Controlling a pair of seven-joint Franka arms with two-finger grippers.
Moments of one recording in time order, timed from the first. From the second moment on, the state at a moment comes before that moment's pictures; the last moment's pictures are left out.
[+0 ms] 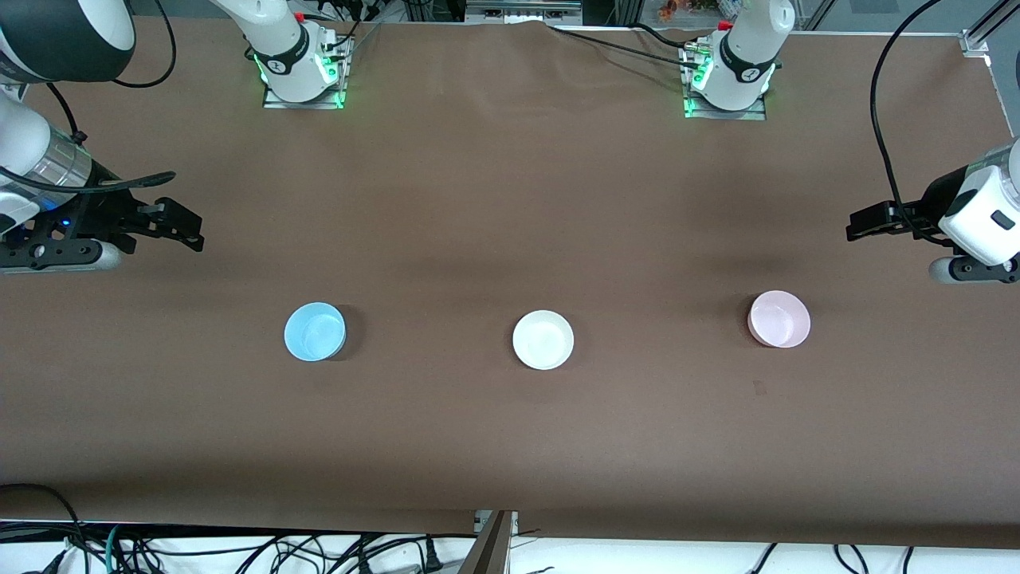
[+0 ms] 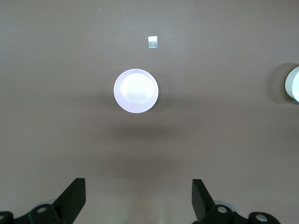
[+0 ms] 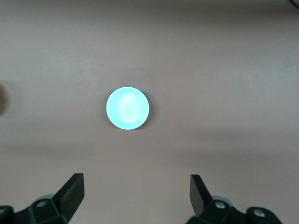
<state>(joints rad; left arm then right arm) 0.10 0.20 -0.11 -1.43 0.00 1.46 -0.08 0.13 0.15 -0.02 -1.51 0.02 1.70 0.07</state>
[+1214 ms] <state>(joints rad) 0.12 0.24 -0.09 -1.44 -0.01 1.47 -0.08 0.12 0.16 -0.02 -1.51 0.01 1.71 0.07</state>
